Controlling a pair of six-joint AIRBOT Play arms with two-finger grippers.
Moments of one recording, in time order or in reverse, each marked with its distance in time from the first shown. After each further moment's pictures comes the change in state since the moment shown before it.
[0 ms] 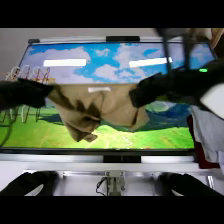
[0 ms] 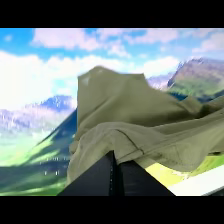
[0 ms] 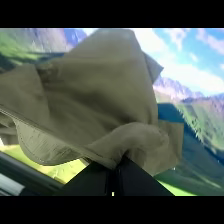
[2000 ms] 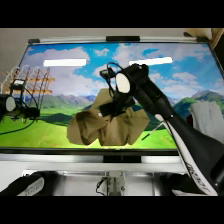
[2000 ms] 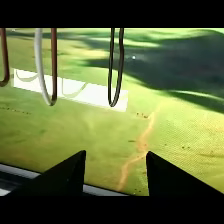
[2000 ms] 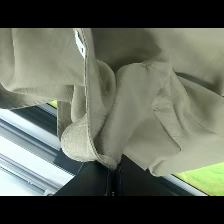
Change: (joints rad) left arm 0.539 -0.269 -0.404 0.311 0.098 0.178; right arm 0.000 -0.398 0.001 0.305 0.039 0.040
